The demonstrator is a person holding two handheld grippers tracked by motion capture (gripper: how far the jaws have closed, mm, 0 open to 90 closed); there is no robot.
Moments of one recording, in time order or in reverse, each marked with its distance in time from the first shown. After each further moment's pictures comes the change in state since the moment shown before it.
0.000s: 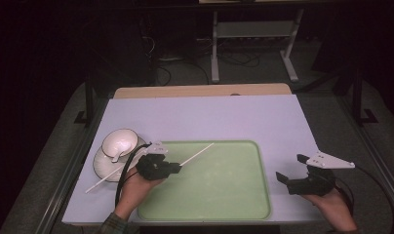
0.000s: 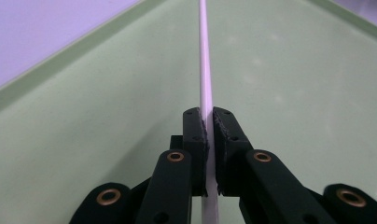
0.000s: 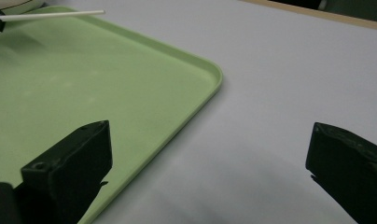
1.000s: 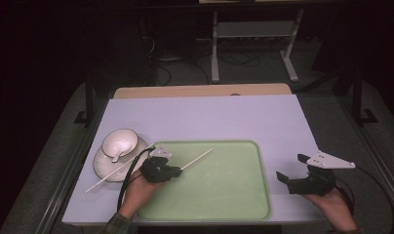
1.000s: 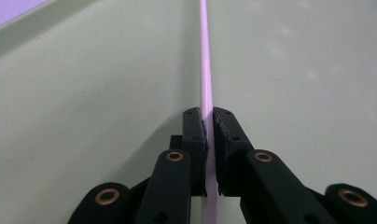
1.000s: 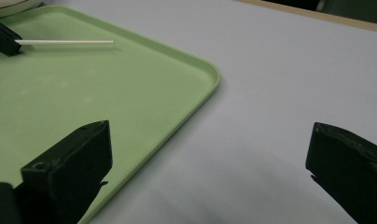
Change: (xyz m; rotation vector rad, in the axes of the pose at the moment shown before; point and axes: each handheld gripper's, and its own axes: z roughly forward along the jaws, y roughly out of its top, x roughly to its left) left arm 0.007 -0.017 0.016 0.048 0.017 -0.024; right arm -0.001 0.000 0.000 -0.003 -0.007 -0.004
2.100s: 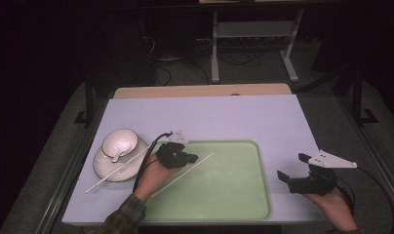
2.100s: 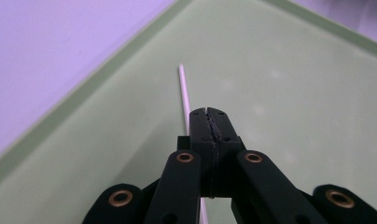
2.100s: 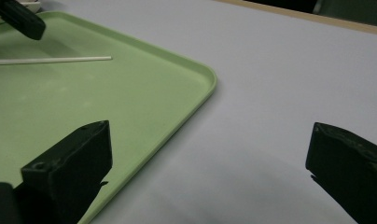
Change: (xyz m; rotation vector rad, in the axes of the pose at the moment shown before) left arm -0.006 0.067 0.026 -0.033 -0.066 0.117; right arm -0.002 0.001 -0.002 -0.010 -0.003 0.013
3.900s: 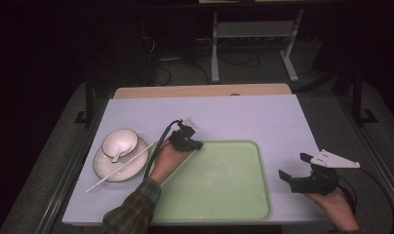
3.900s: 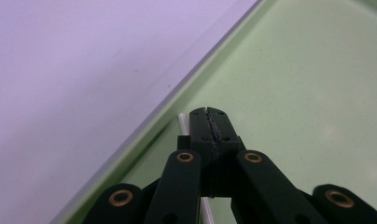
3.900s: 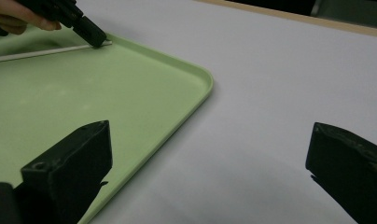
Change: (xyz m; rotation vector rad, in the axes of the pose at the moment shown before) left arm 0.045 0.019 0.039 0.073 0.089 -0.086; right arm -0.003 0.000 -0.002 -0.012 -0.002 0.007
